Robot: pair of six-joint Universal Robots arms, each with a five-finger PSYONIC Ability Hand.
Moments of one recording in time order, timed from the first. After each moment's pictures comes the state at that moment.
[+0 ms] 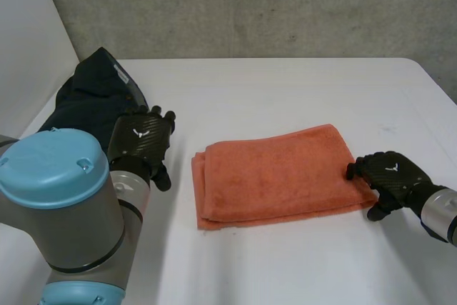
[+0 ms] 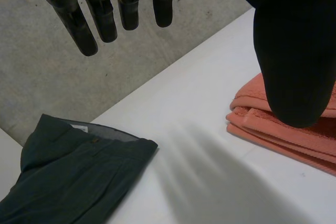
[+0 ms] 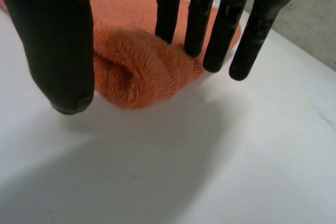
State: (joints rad) left arm 4.05 -1.87 -1.68 3.37 -1.93 3.41; right arm 1.46 -1.18 1.93 -0.19 0.92 2.49; left_hand 0.23 0.22 0.23 0.22 0.05; right_hand 0.48 0.56 0.56 0.55 0.36
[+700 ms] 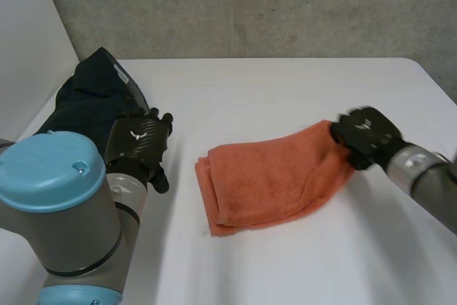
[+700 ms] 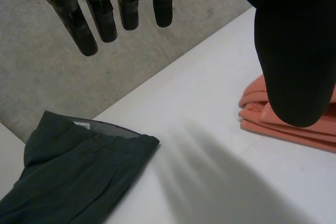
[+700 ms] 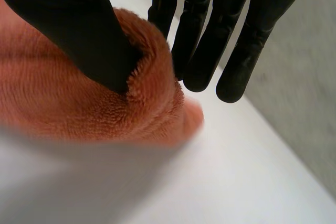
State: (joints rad) left arm 4.05 -1.85 -1.70 3.37 -1.93 3.40; right arm 1.72 -1.17 1.66 -0.20 1.09 2.52; left_hand 0.23 0.22 0.23 0.22 0.05; right_hand 0.92 1.18 1.18 1.19 0.97
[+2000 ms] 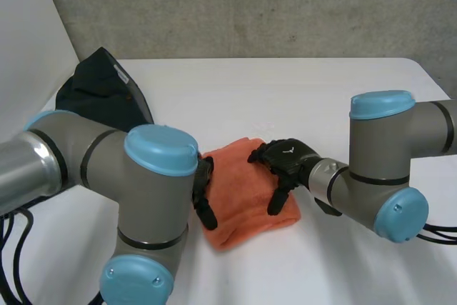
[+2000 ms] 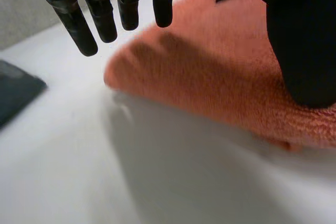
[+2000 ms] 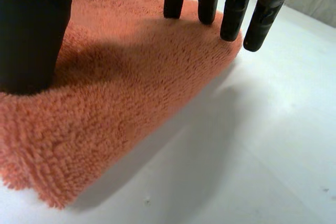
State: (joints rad) left arm 3.92 -2.18 -1.34 3.00 -1.94 3.14; right arm 2.05 -0.89 1.28 0.16 1.27 2.84; left_hand 0.23 0.22 0.23 0.22 0.05; right_hand 0.19 0.22 0.22 0.23 0.06
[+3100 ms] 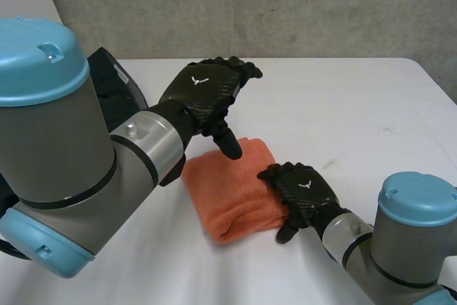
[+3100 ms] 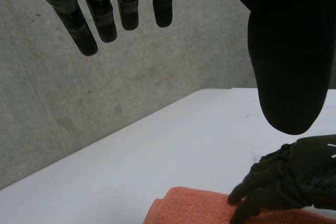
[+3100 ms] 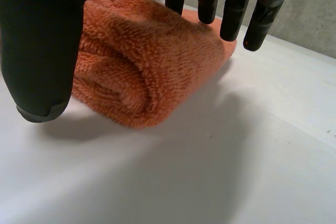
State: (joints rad) left arm 4.01 -1.86 -1.32 3.06 -1.50 3.14; right arm 2.05 -1.12 1.90 -0.41 1.32 3.00; left_hand 0.23 0.22 0.23 0.22 0.05; right_hand 0.19 0.22 0.22 0.24 0.06
